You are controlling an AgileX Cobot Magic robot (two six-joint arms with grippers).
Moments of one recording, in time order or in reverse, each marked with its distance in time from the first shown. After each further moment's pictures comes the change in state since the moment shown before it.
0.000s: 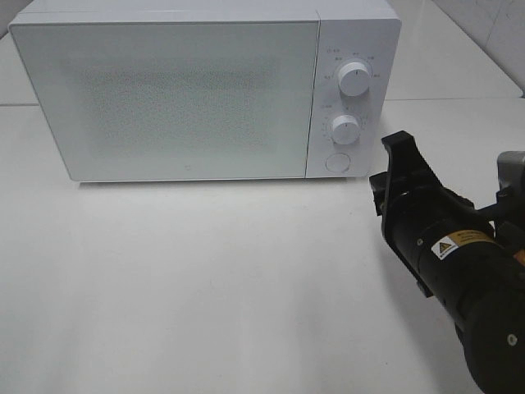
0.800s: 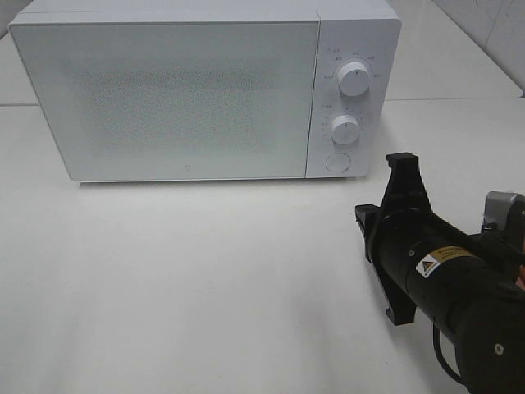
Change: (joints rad) left arm 0.000 0.000 0.000 0.000 0.000 0.000; right arm 0.000 0.054 -0.001 -0.058 0.090 0.341
